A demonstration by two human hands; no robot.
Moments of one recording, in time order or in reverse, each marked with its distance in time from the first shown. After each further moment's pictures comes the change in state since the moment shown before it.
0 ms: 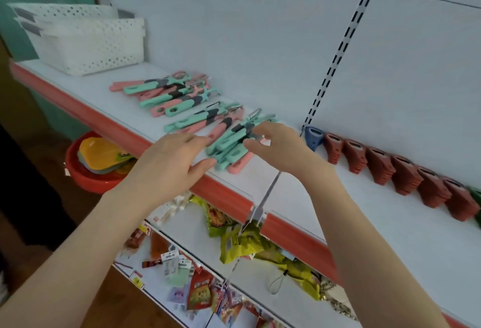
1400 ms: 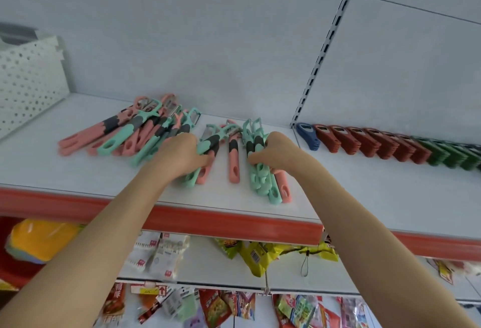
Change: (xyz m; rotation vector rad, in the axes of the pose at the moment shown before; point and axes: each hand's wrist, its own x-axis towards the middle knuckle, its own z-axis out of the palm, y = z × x) left_hand 0.149 -0.127 0.041 -0.215 -0.460 0.043; right_hand 0.082 -0.053 0.037 0.245 0.098 0.751
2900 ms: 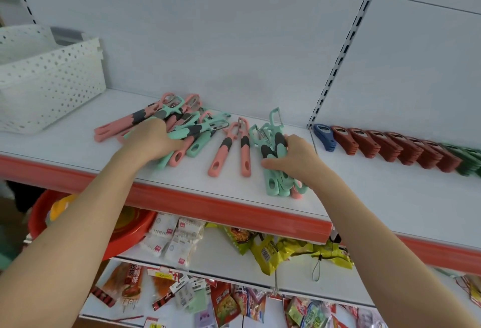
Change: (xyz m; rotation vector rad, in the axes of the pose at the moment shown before) left_hand -0.025 -0.043 -0.034 -0.097 0.168 -0.290; right_hand -0.022 0.017 0.004 0.023 0.108 -0.156
